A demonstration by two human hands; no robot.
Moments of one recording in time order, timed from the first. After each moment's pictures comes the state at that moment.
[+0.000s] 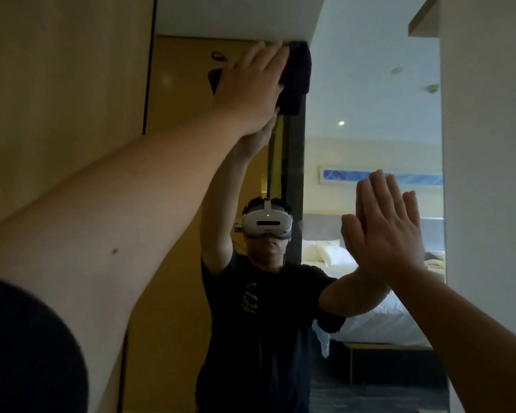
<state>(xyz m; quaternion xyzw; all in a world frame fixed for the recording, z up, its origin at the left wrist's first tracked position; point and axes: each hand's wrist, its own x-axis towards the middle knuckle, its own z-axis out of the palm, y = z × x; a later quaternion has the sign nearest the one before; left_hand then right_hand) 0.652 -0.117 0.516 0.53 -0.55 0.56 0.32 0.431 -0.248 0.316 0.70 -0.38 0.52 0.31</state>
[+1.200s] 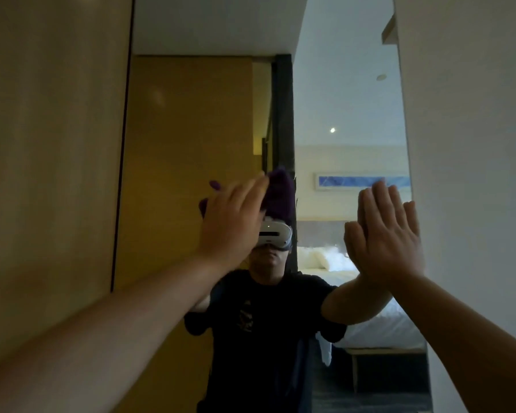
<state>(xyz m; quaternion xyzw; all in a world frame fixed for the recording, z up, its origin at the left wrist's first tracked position) 0.639 -0.139 0.326 0.42 -0.59 0.56 0.40 0.394 -0.259 0.292 0.68 -0.41 0.54 0.29</state>
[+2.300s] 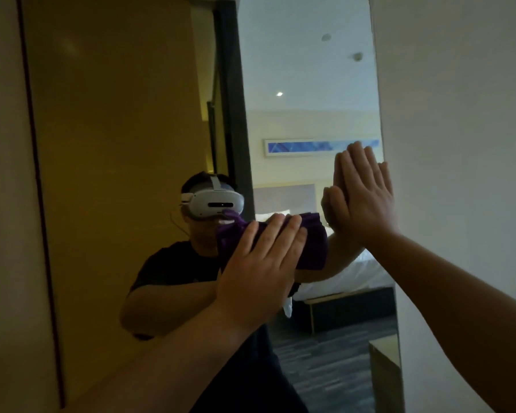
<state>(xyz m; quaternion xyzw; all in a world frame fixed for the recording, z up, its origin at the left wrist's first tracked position) 0.604 -0.171 0.225 0.41 -0.66 0.58 0.23 0.395 -0.250 0.295 0.67 -0.41 0.54 0.28</state>
